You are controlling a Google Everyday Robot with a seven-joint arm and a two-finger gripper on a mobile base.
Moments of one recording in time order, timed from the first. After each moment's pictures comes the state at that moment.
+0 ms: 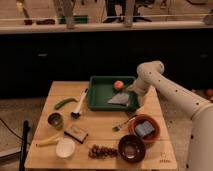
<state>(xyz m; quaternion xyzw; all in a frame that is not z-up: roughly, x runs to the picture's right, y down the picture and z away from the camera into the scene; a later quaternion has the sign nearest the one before) 0.196 0.061 0.880 -0.25 -0.14 -0.25 0.92</state>
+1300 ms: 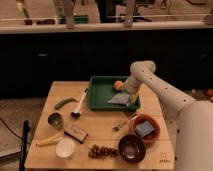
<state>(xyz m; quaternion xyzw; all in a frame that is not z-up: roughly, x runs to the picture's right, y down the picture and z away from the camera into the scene) 0.140 0.057 0.917 -0.23 -0.23 -0.33 0.89</state>
